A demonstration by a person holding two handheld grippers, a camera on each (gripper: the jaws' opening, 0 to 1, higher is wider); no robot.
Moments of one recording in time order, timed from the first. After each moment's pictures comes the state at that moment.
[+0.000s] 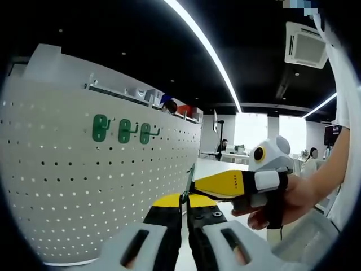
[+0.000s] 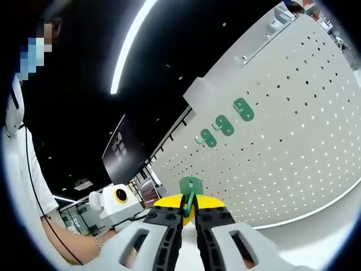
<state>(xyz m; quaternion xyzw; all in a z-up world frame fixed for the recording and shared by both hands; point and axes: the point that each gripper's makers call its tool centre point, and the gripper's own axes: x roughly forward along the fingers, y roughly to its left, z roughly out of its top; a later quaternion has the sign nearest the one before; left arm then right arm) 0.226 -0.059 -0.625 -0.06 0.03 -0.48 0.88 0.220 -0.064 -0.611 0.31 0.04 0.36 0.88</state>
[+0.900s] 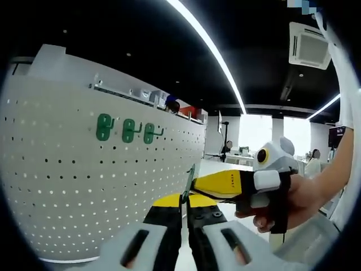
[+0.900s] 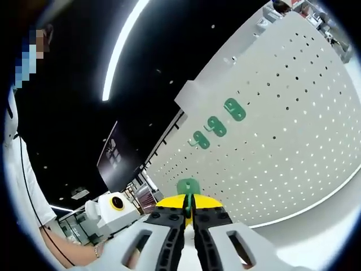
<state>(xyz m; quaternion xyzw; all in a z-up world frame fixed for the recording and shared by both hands) 0.228 -0.057 -0.626 -0.06 0.02 -0.46 0.89 0.224 -0.066 -0.613 0.33 0.04 0.34 0.88</state>
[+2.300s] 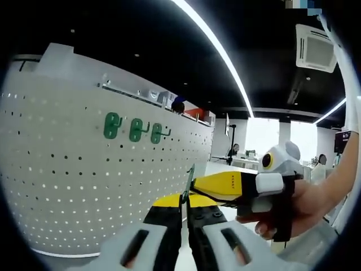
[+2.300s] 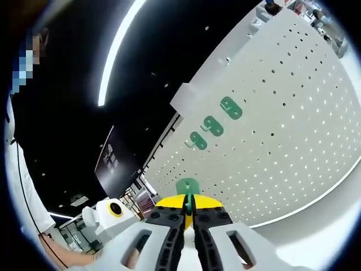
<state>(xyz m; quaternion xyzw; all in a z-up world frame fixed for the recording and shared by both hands) 0.232 -0.052 -0.627 -0.08 0.03 -0.43 0.90 0.228 -0.062 -0.613 0.35 0.04 0.32 0.88</state>
